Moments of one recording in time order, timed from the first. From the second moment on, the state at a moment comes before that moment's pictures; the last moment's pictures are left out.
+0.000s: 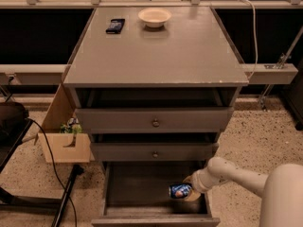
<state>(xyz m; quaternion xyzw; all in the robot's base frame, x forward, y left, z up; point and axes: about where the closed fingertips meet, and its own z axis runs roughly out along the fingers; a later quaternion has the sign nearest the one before) 0.527 -0.170 0.237 -0.70 0.67 0.16 0.19</state>
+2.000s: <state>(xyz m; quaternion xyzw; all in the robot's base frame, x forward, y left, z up) 0.563 -0.152 0.118 -0.68 0.68 0.16 0.22</state>
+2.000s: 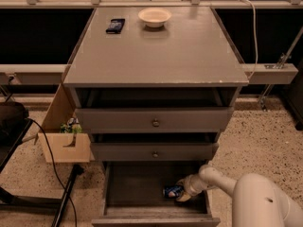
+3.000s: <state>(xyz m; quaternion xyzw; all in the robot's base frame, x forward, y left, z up) 0.563 -0.152 0.118 -0.68 0.68 0.16 0.22</state>
